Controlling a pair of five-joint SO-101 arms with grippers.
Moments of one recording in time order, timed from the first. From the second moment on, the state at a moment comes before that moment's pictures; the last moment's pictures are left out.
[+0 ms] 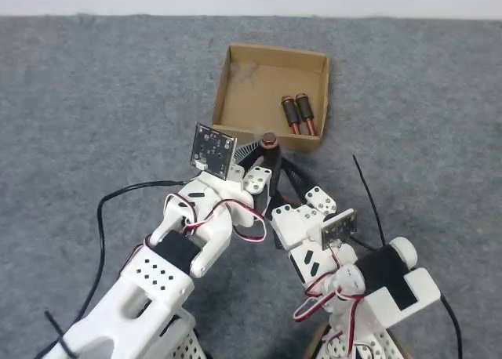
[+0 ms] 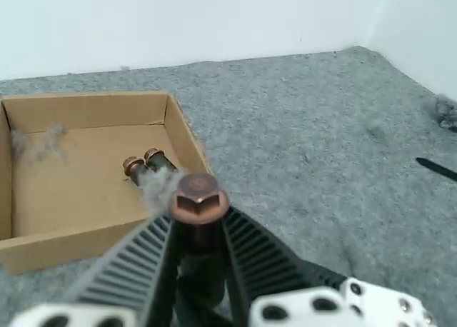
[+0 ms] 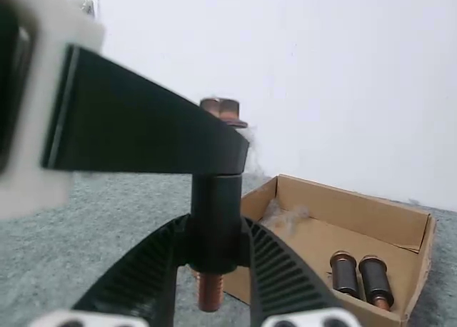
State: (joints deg) left arm 27.3 -52.1 71.3 16.3 16.7; right arm -31.0 3.3 94.9 -96.0 -1.8
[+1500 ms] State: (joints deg) left arm 1.7 -81.0 61.4 50.9 16.4; right arm -30.1 3.7 94.9 -94.0 -1.8
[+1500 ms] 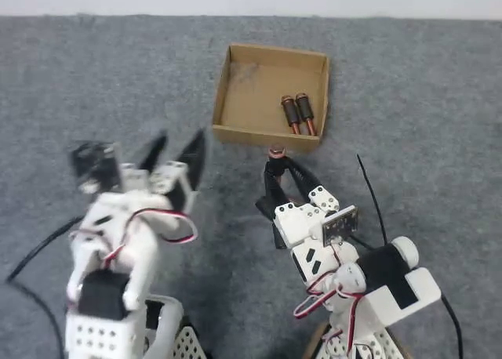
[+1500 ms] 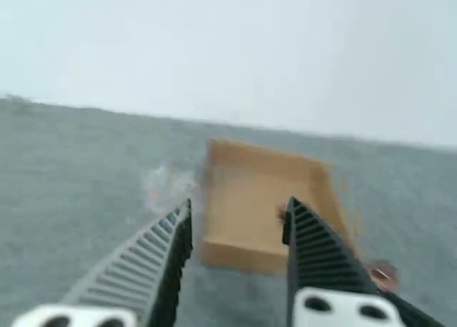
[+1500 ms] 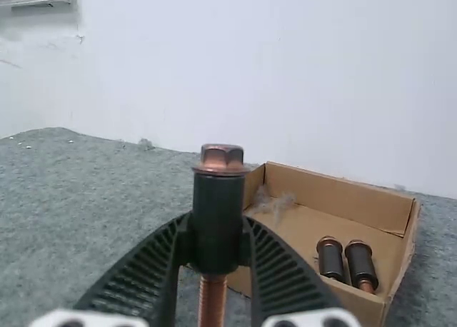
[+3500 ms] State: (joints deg) left arm -13.5 -103.4 97.3 54.4 8.0; right arm -23.9 4.6 51.4 -40.0 -1.8
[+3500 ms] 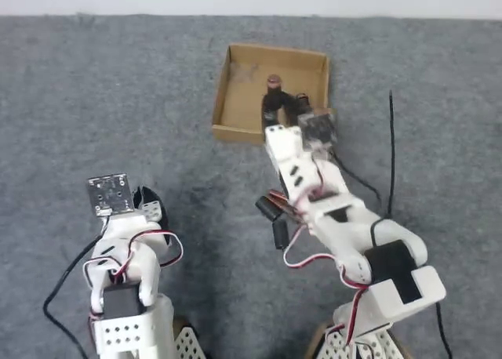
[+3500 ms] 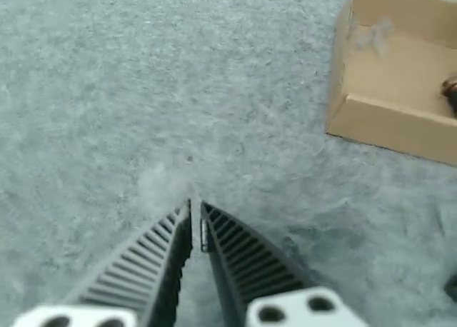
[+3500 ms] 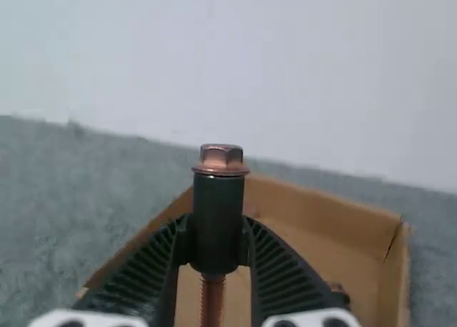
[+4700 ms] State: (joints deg) left arm -13.5 -103.4 97.3 54.4 4.7; right arm -20.7 46.4 -33.3 52.7 -0.7
